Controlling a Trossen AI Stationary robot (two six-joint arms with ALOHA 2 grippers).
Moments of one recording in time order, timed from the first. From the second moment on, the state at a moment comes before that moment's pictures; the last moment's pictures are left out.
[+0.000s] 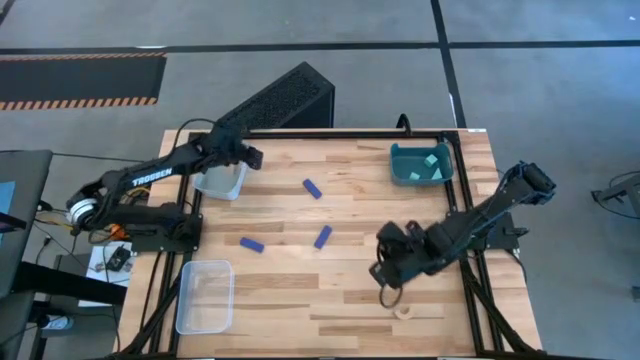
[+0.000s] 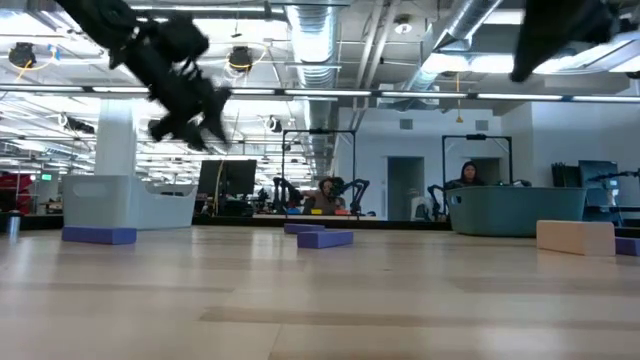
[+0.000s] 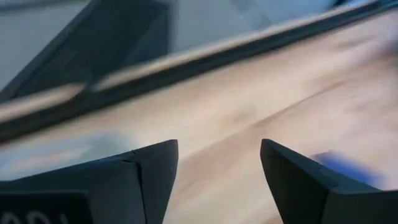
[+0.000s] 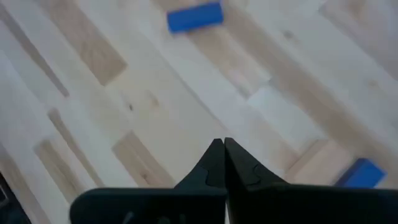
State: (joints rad) left arm 0.72 1.13 0.69 -0.27 -0.11 -0.37; right arm 0.54 1.50 1.24 -1.01 0.47 1.23
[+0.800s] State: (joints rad) left arm -0.25 1.35 0.69 0.27 -0.26 -0.33; right arm 0.86 1.52 1.06 -0.85 0.21 1.27
